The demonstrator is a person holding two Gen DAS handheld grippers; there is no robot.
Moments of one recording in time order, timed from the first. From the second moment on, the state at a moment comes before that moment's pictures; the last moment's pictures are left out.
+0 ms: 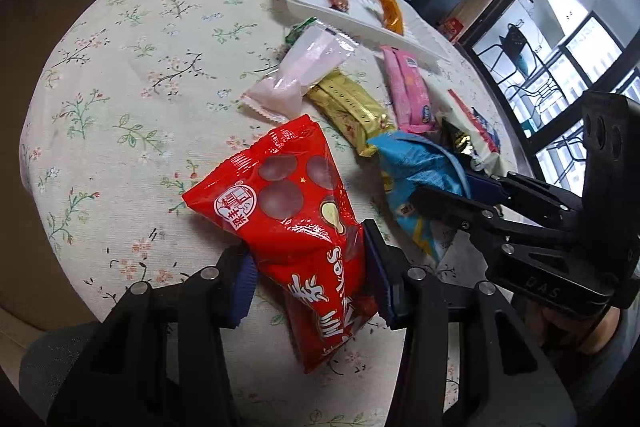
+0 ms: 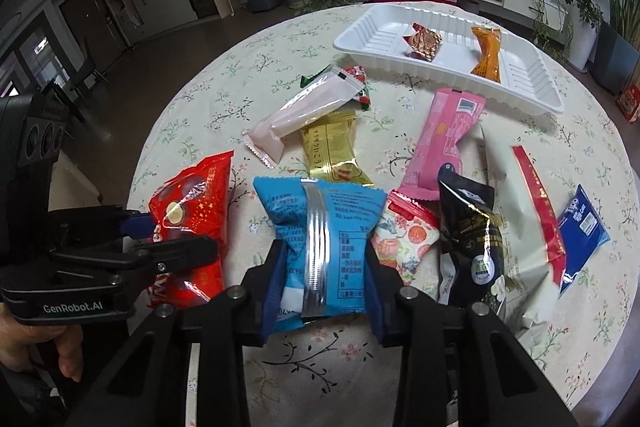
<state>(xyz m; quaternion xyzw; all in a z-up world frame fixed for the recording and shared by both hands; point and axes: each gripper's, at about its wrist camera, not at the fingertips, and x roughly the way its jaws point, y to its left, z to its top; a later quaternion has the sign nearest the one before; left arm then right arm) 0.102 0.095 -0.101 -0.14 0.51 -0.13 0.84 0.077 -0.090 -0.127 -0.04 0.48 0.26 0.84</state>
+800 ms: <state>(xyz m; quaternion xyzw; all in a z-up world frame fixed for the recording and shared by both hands) 0.166 0.121 -0.031 -0.15 0.46 -0.17 0.86 0.096 -0.257 -0.069 0.18 0.42 0.18 0.87</state>
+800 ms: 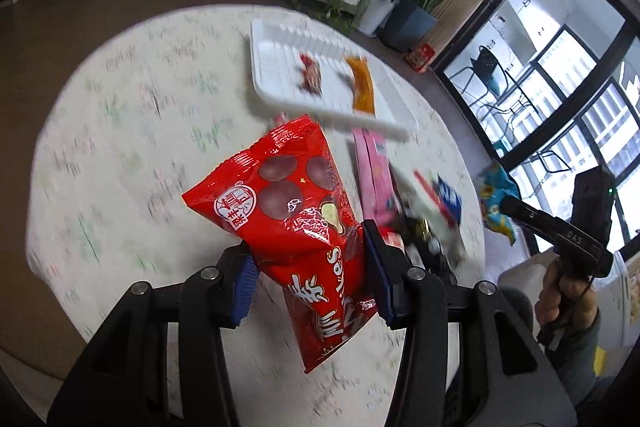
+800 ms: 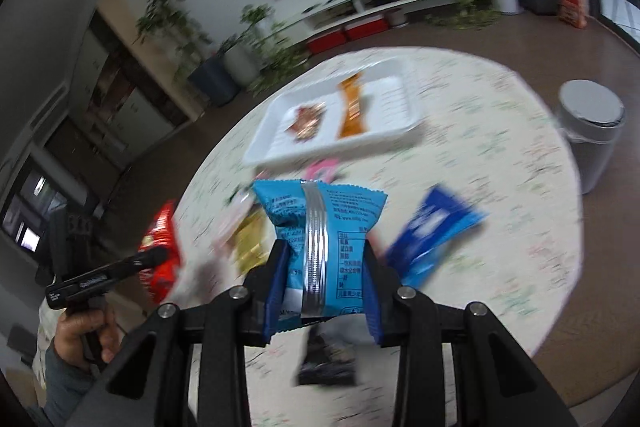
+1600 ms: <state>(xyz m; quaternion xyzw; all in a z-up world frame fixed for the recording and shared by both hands) 0.430 0.057 -0.030 -0.03 0.49 -0.18 0.85 0.336 -0.233 -0.069 0.09 0.43 0.15 0.89</state>
